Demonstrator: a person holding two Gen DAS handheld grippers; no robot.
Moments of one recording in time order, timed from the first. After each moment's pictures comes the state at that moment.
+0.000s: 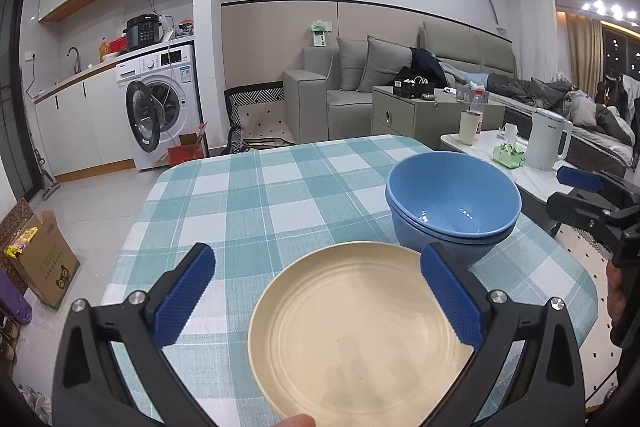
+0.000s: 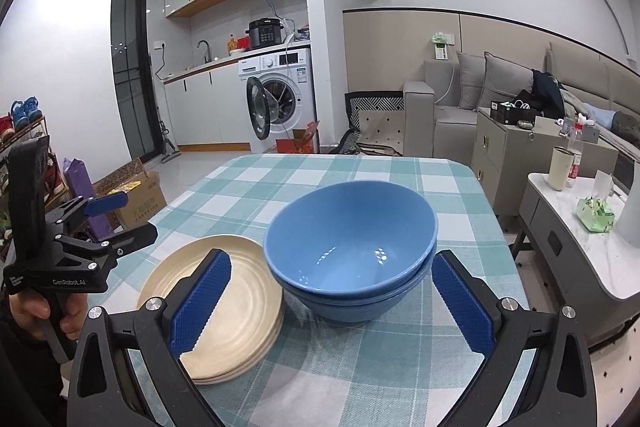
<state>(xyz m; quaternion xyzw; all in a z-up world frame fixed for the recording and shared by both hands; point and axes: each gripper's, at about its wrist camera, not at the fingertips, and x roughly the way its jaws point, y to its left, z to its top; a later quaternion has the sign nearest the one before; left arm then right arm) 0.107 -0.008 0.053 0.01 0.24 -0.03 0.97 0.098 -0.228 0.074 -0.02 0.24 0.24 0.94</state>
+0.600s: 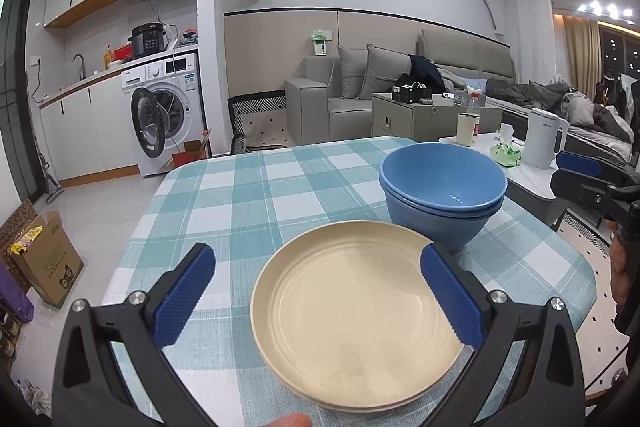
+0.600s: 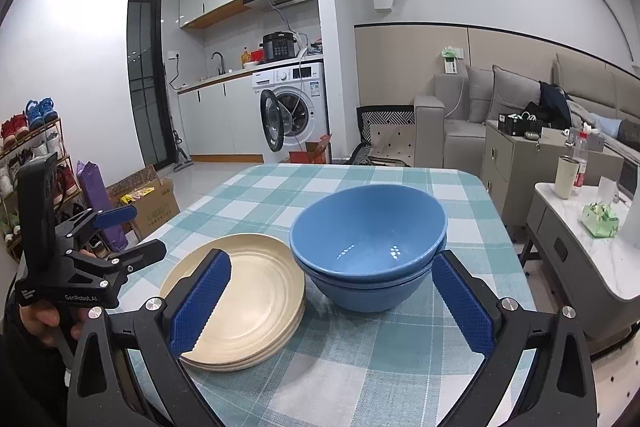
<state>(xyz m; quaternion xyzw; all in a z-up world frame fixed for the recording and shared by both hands) 0.067 -0.010 0.039 0.01 0.22 -0.02 0.98 0.063 -0.230 0.075 -0.01 0.22 0.26 0.94</state>
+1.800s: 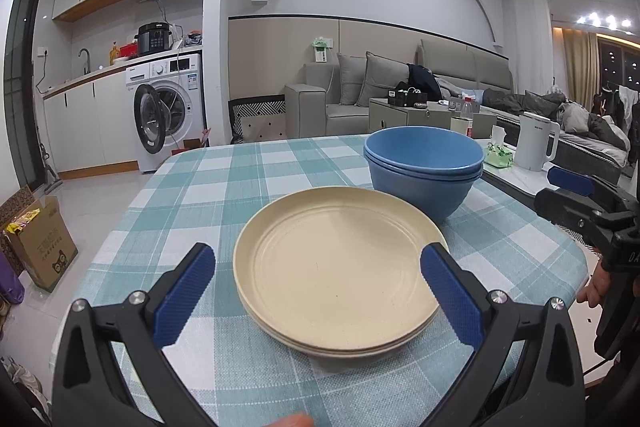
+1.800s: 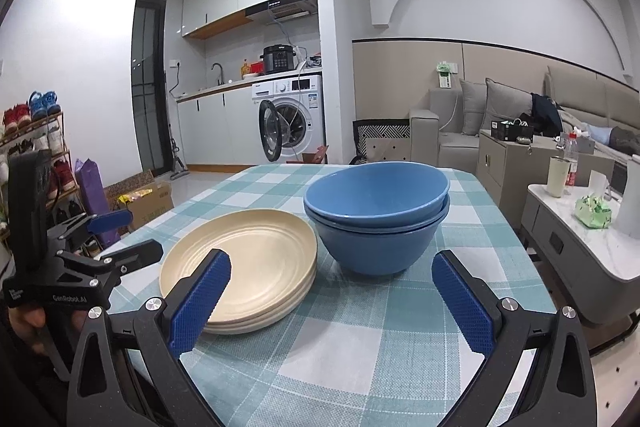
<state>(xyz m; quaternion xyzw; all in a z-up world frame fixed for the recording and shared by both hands) 0.020 -0.023 0.004 -0.01 0.20 -0.02 0.98 0.014 -0.226 0.032 -0.02 0.18 0.25 0.95</state>
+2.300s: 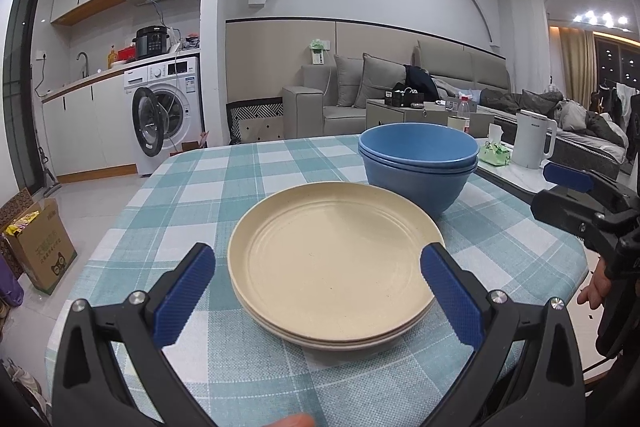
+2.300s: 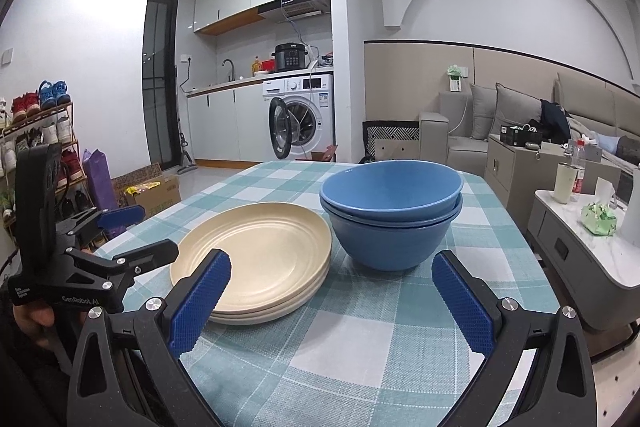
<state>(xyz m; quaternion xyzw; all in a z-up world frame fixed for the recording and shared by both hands) 0.014 -0.027 -0.002 0.00 0.19 -0.02 0.98 0.002 -0.218 0.027 -0.03 0.18 0.26 0.95</state>
